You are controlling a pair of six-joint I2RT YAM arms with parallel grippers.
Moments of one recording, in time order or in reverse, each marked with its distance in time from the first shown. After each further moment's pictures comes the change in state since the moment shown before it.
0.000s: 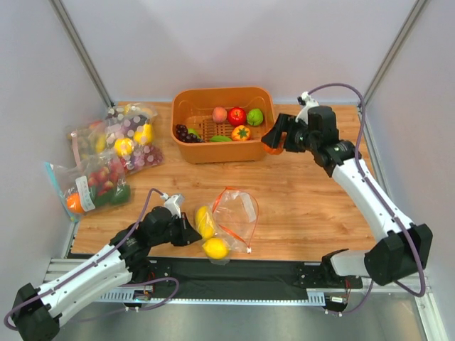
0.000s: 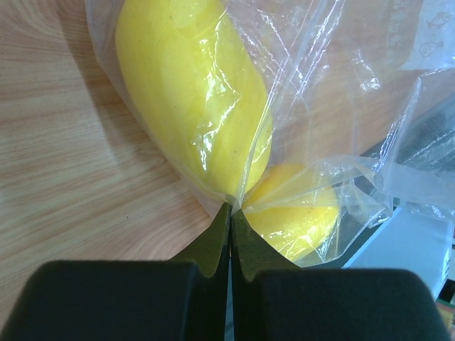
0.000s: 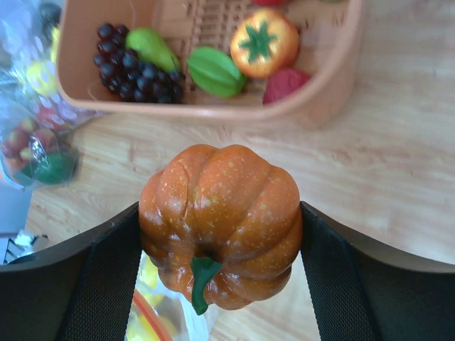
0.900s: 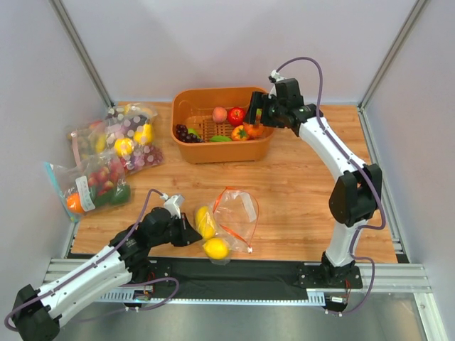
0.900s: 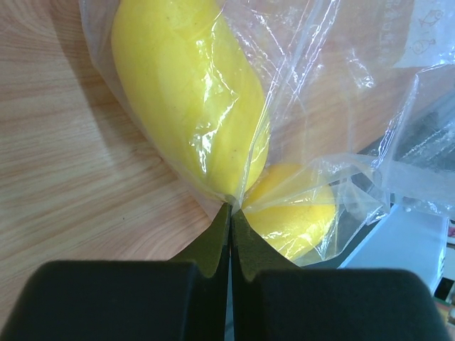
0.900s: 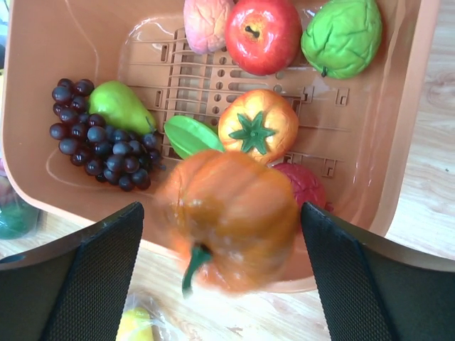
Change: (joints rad) left arm 0.000 -0.013 -0.013 0.013 0.008 -0.007; right arm 0.040 0.586 0.579 -0.091 0.068 -0.047
